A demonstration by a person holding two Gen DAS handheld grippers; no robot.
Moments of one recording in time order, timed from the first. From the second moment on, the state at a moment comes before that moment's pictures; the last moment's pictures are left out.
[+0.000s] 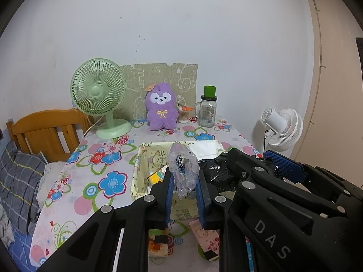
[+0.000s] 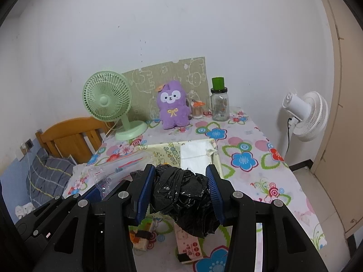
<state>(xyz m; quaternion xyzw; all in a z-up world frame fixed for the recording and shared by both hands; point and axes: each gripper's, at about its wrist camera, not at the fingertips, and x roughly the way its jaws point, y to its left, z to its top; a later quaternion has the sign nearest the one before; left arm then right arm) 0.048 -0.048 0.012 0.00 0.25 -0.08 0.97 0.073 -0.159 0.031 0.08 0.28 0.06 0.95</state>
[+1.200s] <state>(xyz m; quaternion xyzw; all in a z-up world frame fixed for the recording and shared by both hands) 0.129 -0.047 0.007 -0.01 0.27 -0.07 0.96 0.158 -0.157 0.019 0.08 0.30 0.06 0.95</state>
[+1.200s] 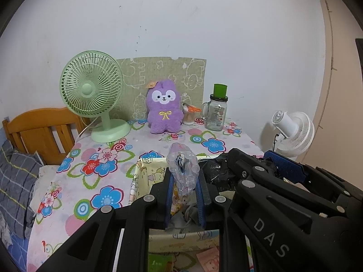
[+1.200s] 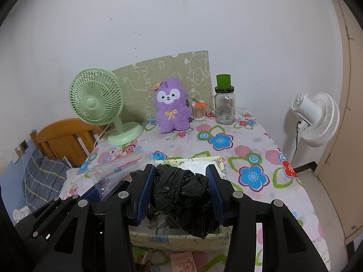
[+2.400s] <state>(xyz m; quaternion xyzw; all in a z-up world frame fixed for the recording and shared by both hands) 0.180 -0.032 -0.049 -0.01 0.33 -0.03 0.94 0.222 -0.152 -0.047 0.08 0.37 0.07 0.92</state>
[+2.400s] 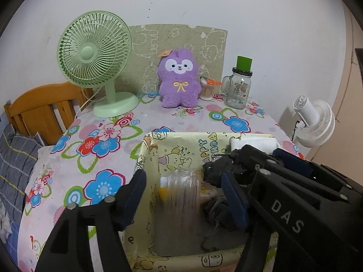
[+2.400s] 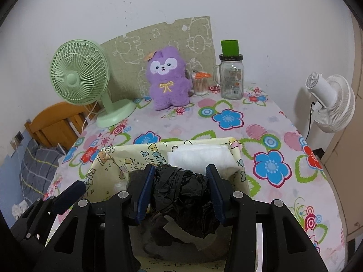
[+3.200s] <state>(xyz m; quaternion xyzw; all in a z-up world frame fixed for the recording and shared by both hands) 0.156 -0.039 -0.049 -0.01 0.33 -0.04 0.94 0.198 -0.150 -0.045 0.07 0.37 0.09 0.92</state>
